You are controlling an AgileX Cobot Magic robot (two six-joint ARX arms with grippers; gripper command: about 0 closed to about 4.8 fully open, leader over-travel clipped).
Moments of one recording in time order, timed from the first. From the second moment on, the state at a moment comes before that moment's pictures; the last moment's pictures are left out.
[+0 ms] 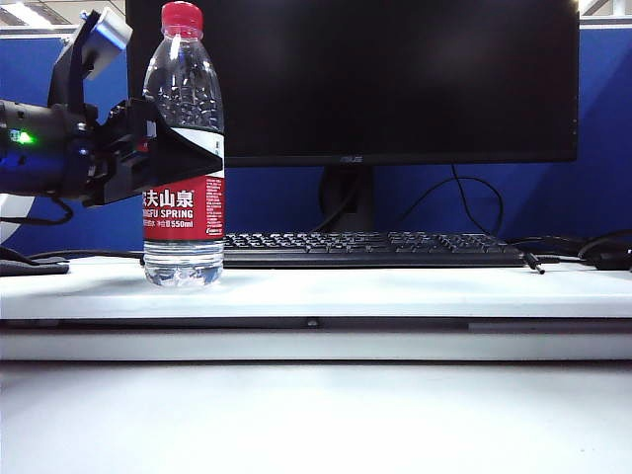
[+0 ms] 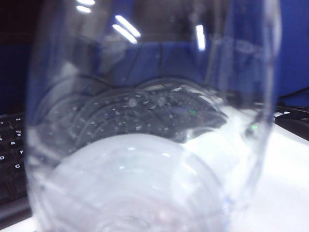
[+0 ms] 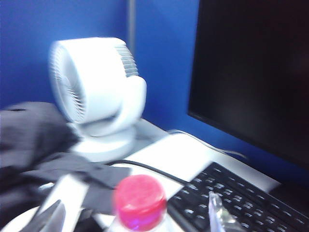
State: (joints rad) left arm -0.34 1.55 0.38 1.20 0.47 -0.04; right arm 0.97 1.46 1.06 0.41 0.23 -0.05
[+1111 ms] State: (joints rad) left arm -0.40 1.55 0.38 1.20 0.47 -0.04; right arm 1.05 1.59 1.16 0.33 0.51 0.06
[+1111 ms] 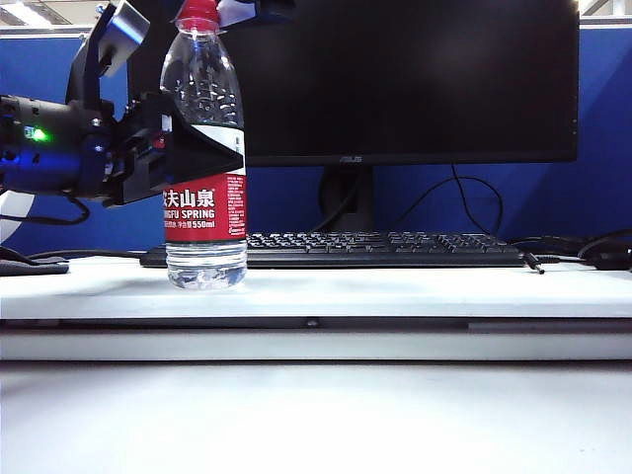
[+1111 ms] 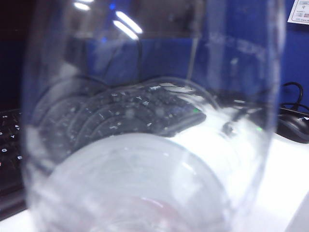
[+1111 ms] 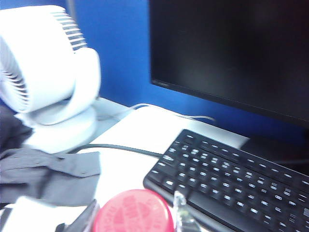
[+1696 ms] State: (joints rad) left arm -0.40 1.55 0.38 1.19 0.46 -0.04; right arm 0.97 1.57 1.17 0.26 0.32 0.08
